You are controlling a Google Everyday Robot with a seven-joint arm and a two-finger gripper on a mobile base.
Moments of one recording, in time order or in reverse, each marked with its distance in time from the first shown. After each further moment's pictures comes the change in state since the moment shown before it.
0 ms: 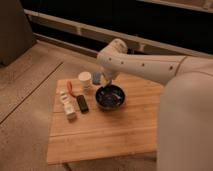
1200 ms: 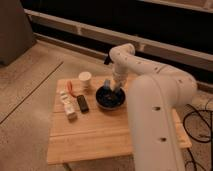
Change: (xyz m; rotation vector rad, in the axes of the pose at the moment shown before) arm -0.091 -0.054 0.122 -0.134 0.288 -0.006
